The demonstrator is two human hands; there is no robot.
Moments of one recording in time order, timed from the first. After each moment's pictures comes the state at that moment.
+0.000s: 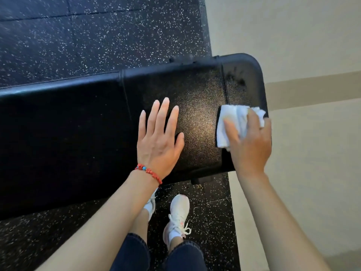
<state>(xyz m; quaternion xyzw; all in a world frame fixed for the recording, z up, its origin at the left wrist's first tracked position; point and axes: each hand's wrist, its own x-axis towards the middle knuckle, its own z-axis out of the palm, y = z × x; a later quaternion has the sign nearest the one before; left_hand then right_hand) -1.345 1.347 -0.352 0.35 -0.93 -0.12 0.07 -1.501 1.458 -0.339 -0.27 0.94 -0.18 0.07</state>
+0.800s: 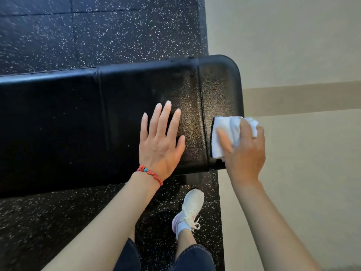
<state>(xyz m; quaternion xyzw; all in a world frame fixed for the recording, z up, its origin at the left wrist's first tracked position) -1.392 1.398 -0.350 0.37 -0.92 -0.10 0.07 -1.534 1.504 -0.336 -0.29 0.93 -0.21 0.07</state>
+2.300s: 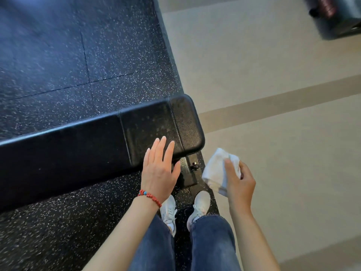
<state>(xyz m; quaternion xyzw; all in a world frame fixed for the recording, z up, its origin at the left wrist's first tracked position) -1.352 1.480 -0.139 0.33 -0.92 -0.20 0.02 -1.469 1.623 -0.130 0.14 0.80 -0.52 0.25</state>
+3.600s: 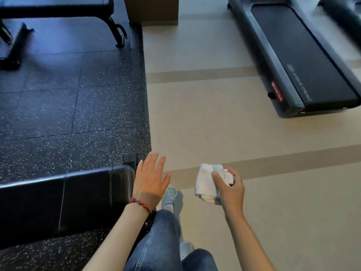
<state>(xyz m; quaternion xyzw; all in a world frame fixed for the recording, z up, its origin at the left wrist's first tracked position) -1.689 1.508 -0.013 0.35 -0.93 -0.14 0.01 -1.838 1.657 0.004 0.04 0.78 -0.55 0.30</state>
